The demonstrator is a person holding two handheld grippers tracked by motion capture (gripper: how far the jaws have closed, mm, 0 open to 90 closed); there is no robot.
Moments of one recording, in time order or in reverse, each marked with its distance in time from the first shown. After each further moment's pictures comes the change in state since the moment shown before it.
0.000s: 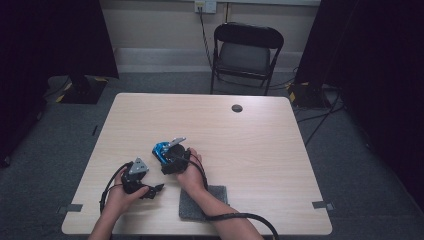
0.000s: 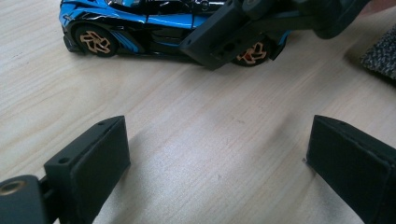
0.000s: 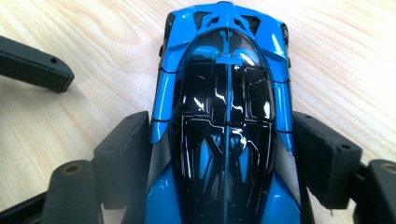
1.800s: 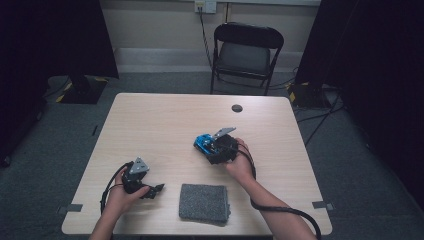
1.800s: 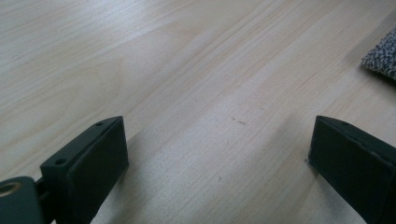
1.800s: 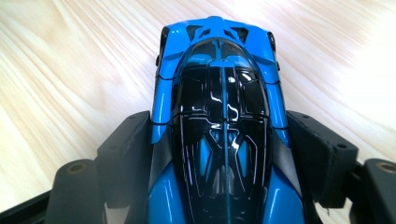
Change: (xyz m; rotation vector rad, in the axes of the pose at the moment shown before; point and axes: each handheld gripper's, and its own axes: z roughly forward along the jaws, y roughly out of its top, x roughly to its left) left arm 0.000 0.001 0.001 0.004 0.002 -0.003; right arm -0.121 -0.049 -0.076 0.007 -0.053 -0.043
